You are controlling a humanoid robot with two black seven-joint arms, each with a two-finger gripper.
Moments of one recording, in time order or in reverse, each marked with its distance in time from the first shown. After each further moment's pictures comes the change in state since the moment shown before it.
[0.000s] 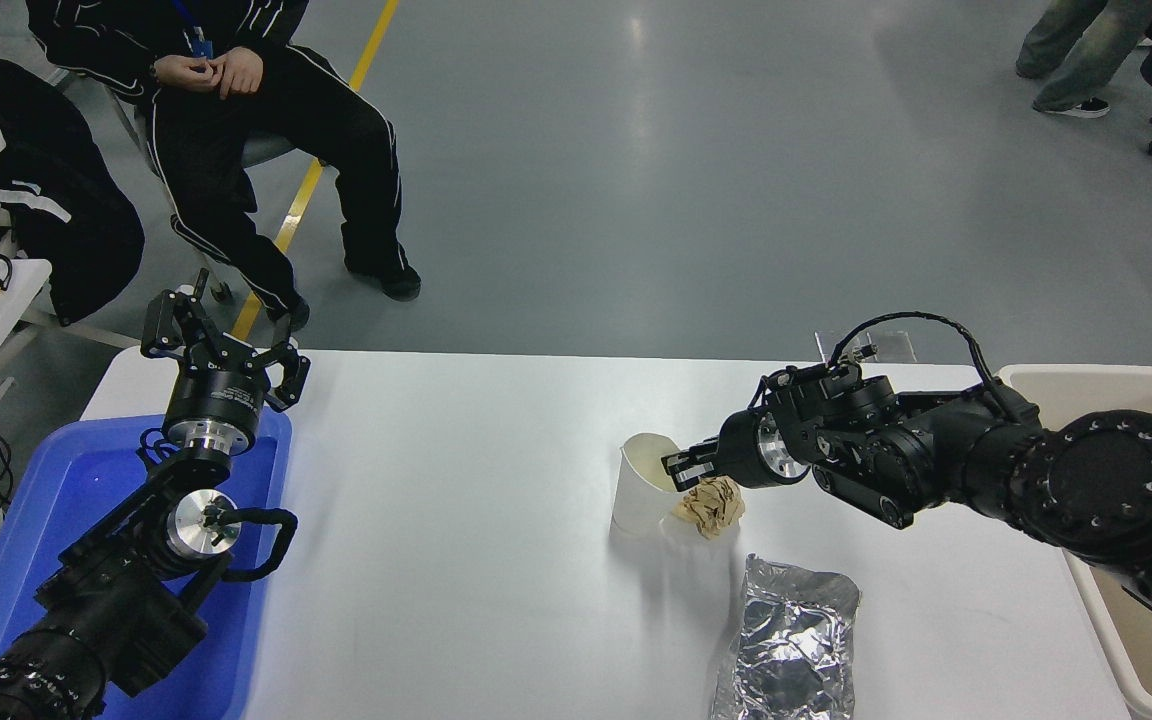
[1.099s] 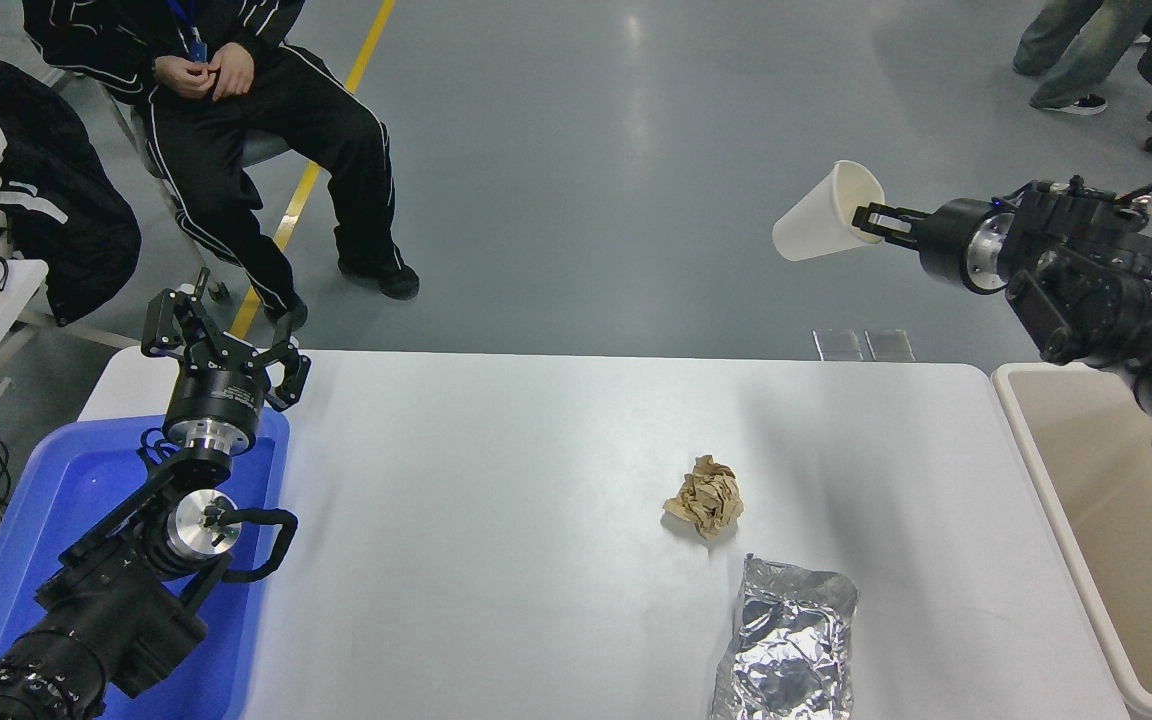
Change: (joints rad) left arm 0.000 0.000 0.000 0.000 0.000 0.000 0.000; right arm -0.006 -0.261 0.134 -0.502 0.482 0.114 -0.057
